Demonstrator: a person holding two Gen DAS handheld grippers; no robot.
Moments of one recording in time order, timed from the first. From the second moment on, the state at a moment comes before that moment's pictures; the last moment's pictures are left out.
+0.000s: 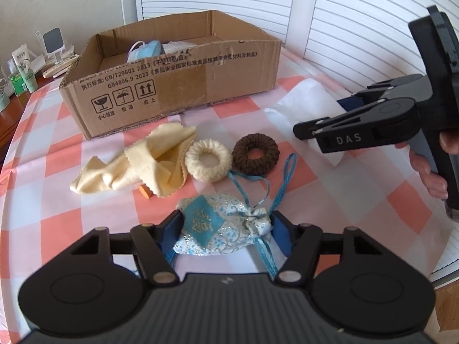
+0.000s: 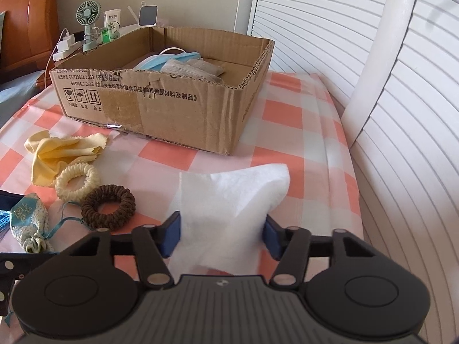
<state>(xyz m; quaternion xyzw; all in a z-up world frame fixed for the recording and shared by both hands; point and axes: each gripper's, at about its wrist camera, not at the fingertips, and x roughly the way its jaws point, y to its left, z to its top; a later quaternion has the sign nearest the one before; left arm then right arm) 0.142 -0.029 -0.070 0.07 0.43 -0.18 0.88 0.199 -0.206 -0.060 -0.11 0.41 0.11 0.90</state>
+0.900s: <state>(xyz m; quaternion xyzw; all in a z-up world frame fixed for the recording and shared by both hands) 0.116 -0.013 -0.028 0.08 0.41 -0.23 0.88 0.144 -0.202 -0.007 -0.09 0.38 0.14 0.91</state>
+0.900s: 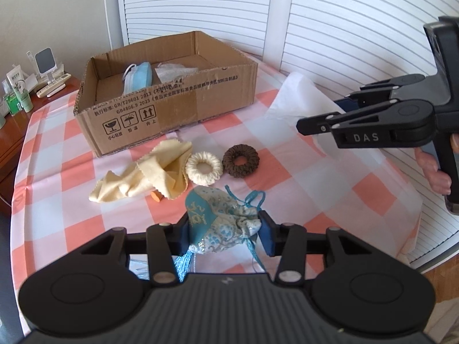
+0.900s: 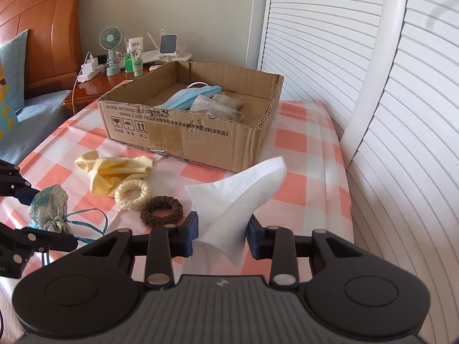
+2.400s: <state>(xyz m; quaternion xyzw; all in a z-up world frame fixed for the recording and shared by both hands) 0.320 0.005 0.050 0.11 0.34 -0.10 0.93 0.147 -0.195 0.029 -0.09 0.34 0.16 0.92</state>
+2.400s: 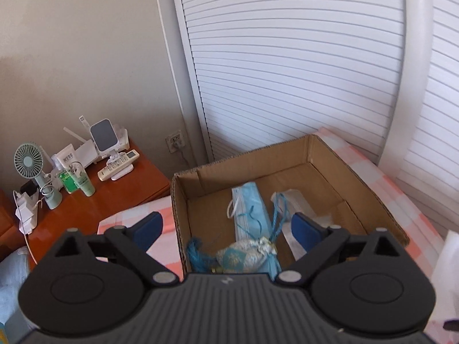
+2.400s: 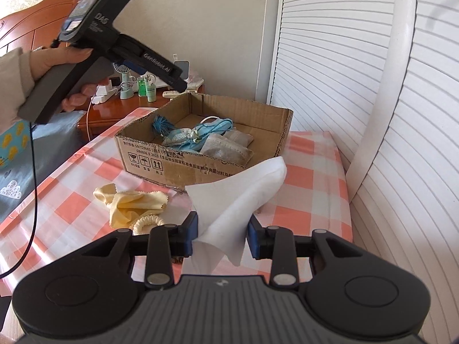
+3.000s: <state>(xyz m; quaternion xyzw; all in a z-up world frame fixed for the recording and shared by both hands) 0.181 0.004 0.047 0.09 0.33 -0.08 0.94 0.161 -0.182 0.032 -0.08 0.35 0.16 0.92</state>
